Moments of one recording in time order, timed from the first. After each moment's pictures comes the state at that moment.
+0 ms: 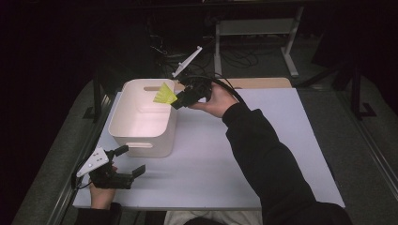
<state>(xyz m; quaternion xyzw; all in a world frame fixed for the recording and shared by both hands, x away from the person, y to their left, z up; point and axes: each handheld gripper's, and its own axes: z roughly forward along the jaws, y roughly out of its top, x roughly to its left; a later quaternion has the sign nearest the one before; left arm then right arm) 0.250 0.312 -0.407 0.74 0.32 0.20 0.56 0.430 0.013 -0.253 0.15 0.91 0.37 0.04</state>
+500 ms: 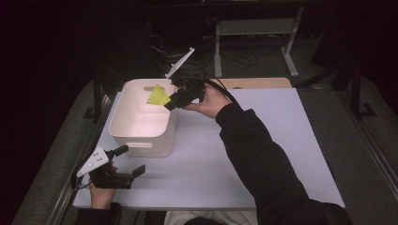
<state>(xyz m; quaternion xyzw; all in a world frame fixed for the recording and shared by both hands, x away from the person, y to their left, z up) 0.250 0.312 -0.407 0.74 0.32 0.20 0.56 0.430 0.031 -0.256 0.14 0.91 0.38 0.03</state>
